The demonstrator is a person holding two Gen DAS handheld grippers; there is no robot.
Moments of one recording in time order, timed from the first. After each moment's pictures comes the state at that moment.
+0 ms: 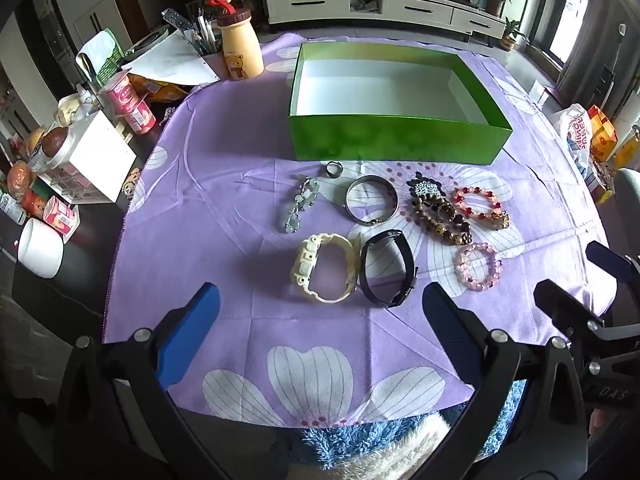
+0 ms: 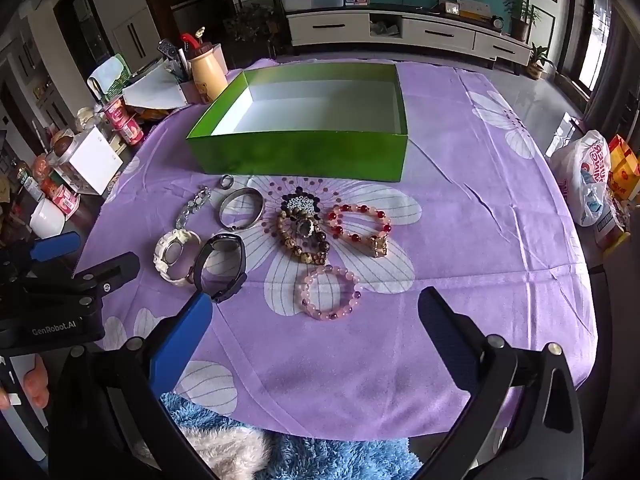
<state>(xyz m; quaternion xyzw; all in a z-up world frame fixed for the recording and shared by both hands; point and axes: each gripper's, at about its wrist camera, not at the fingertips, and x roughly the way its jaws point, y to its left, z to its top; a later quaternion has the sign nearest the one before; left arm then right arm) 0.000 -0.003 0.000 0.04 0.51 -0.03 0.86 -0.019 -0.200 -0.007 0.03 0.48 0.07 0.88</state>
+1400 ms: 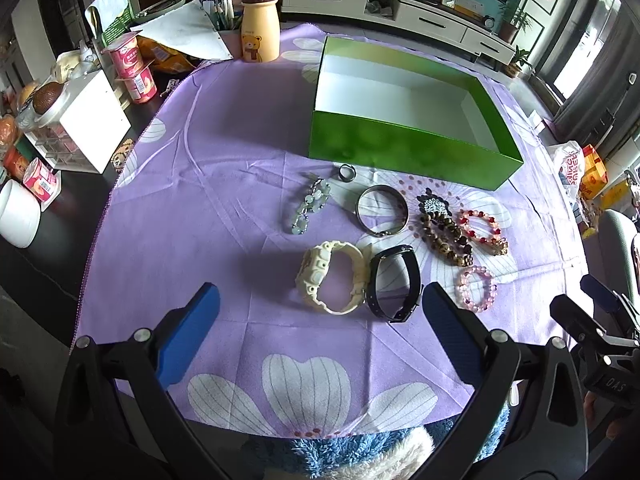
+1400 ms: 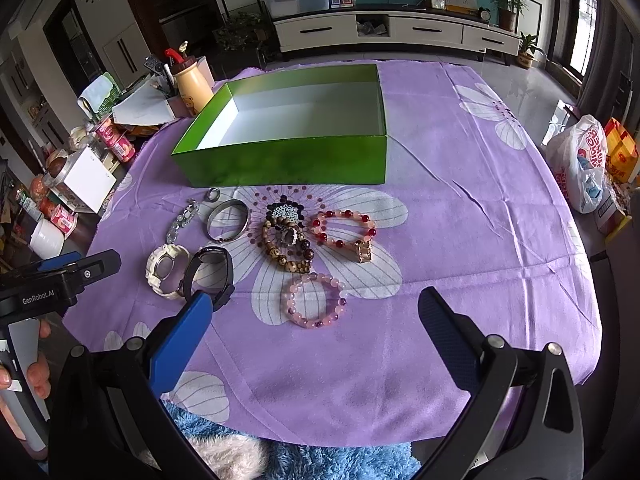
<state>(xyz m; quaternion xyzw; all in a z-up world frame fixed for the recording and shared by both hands) 0.016 0.030 -0.012 -0.03 0.52 -0.03 0.85 -0.013 -0.217 -0.009 0.06 0.47 0.06 0.88</state>
